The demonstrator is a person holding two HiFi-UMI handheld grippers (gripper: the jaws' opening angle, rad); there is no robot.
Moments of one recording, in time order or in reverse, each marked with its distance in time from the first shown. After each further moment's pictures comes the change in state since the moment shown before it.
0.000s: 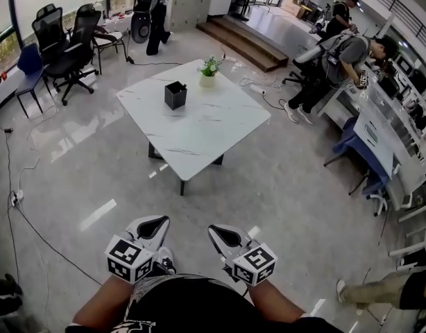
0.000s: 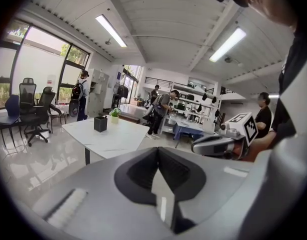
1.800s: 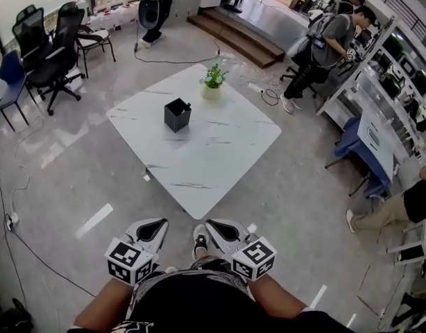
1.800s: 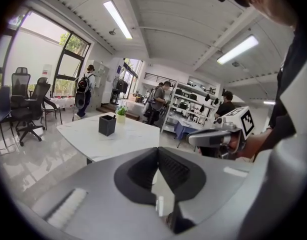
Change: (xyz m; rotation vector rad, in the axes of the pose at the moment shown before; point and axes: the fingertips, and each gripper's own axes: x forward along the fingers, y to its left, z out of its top) left arm 0.093 0.174 0.040 -0.041 0.045 -0.064; right arm 0.181 -0.087 0.070 0.006 0.021 -0.033
